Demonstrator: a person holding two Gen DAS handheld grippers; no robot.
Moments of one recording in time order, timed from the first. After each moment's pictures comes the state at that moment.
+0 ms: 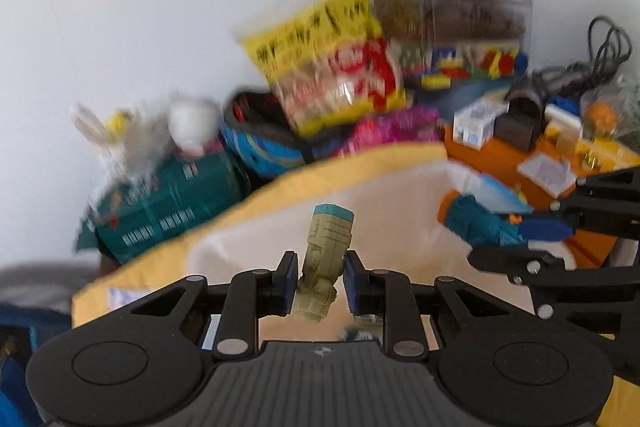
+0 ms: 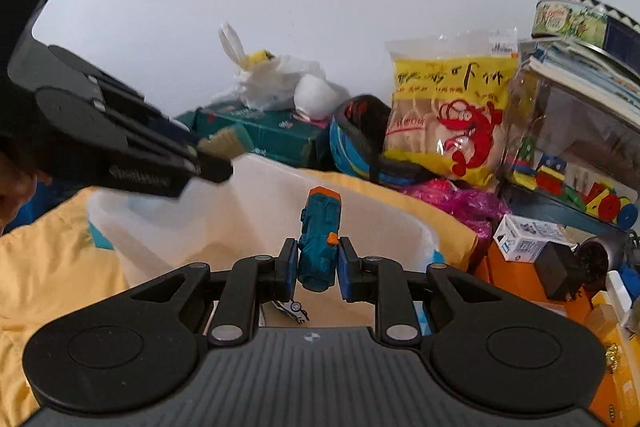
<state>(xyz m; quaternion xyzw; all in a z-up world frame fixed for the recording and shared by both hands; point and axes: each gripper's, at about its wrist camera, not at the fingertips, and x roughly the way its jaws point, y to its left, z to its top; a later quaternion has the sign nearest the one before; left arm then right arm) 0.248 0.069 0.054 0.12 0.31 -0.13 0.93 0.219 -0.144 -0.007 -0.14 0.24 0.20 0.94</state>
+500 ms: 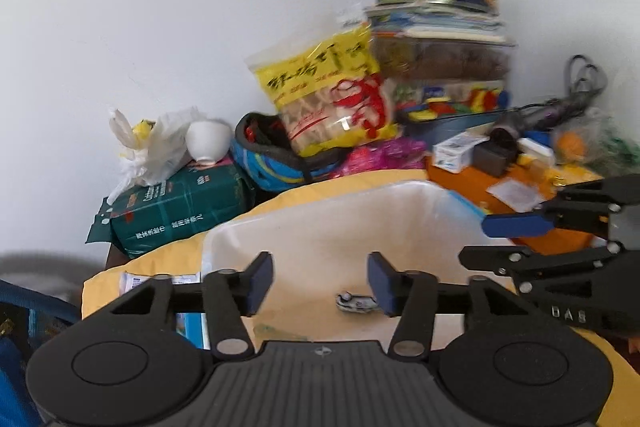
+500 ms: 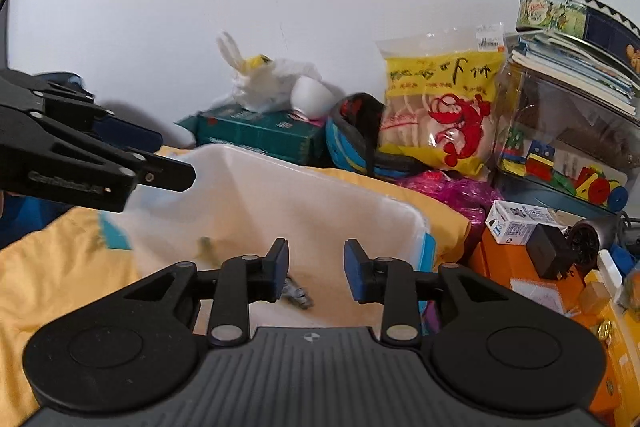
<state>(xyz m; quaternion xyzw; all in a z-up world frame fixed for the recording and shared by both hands) 0.165 0.096 0.075 0.09 0.25 -0.14 0.95 0.171 -0.161 0.006 -0.11 0.23 0.22 0.94</state>
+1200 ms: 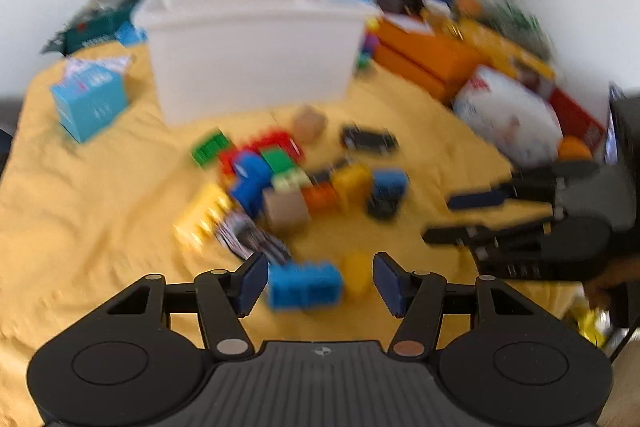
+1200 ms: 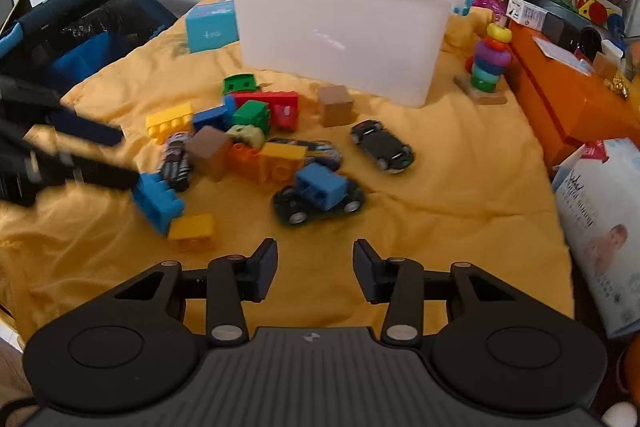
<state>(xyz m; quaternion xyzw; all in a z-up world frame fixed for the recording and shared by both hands) -0.005 0.110 -0.039 0.03 0.41 -0.22 0.88 0.015 -0.169 -0.092 -0.10 0.39 0.21 0.89</state>
